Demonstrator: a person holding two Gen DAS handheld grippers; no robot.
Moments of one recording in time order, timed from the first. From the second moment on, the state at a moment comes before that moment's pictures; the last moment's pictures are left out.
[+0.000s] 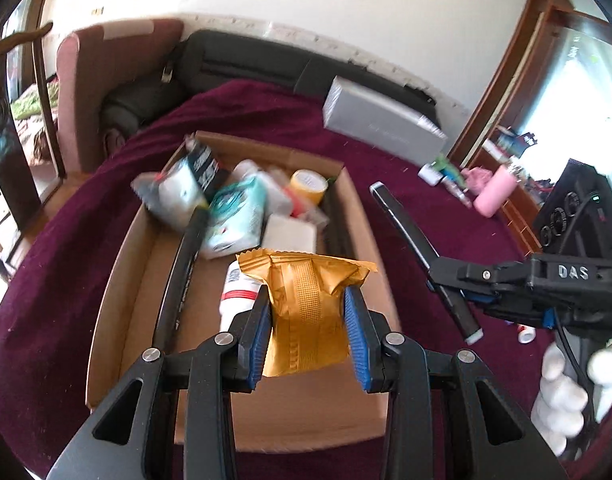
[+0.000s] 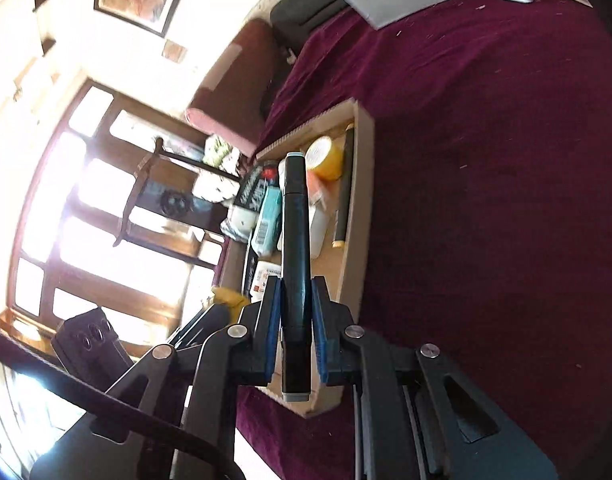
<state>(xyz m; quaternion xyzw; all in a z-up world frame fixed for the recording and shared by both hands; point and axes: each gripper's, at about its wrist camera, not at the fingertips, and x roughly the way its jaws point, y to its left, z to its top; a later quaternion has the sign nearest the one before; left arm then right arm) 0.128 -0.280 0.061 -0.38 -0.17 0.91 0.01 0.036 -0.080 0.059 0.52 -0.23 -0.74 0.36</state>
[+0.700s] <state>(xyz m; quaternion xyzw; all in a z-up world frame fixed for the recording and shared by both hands) 0.126 -0.315 0.068 -0.37 -0.24 0.90 0.01 0.041 -0.129 0.057 0.50 -0.12 -0.79 0.33</state>
